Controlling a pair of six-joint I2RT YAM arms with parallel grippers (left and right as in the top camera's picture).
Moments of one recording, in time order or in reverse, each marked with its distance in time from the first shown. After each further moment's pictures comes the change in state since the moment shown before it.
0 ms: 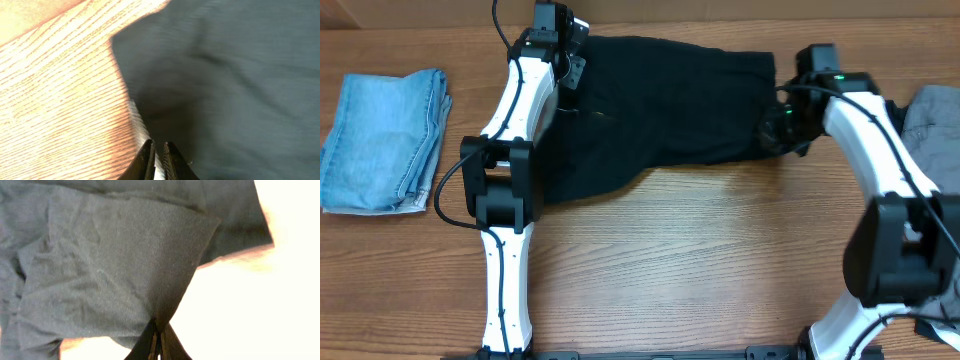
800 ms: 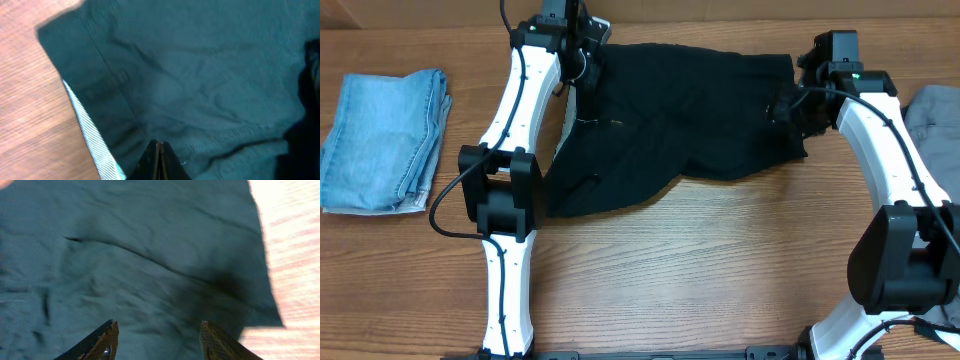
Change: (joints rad) left arm -0.049 -0.095 0.068 -0.319 0.275 -0.085; right arm -0.009 -0.020 0.005 0.216 0.075 -0.177
